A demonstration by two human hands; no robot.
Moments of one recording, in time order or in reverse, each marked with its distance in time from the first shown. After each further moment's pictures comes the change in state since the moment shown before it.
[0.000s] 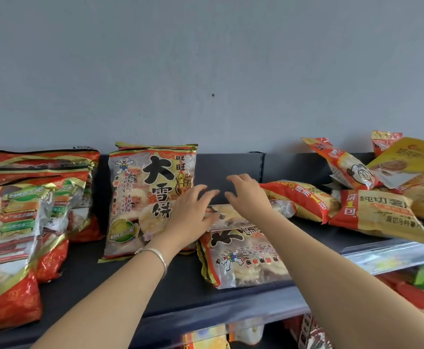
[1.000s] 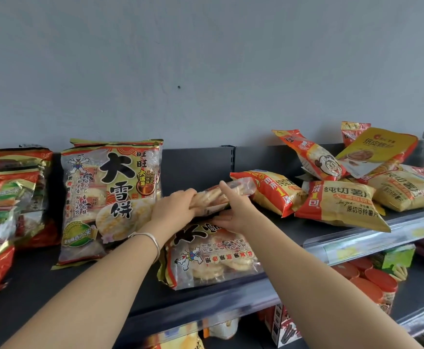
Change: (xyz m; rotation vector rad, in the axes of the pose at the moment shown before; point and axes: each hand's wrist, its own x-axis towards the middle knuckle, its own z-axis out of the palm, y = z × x) left_hand 0.039 0.039 0.025 0.110 -0.165 -0.112; right_hand -0.019 0.053 0.001 1.278 -0.196 0.824
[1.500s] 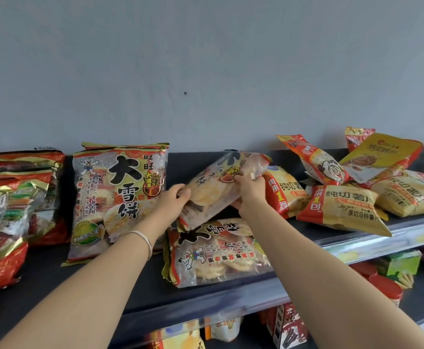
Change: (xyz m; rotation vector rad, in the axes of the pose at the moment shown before) left_hand -0.006 -0.010 -0.016 -0.815 -0.006 -0.281; right_hand -0.004 -0.032 0.001 0.276 0.224 -0.234
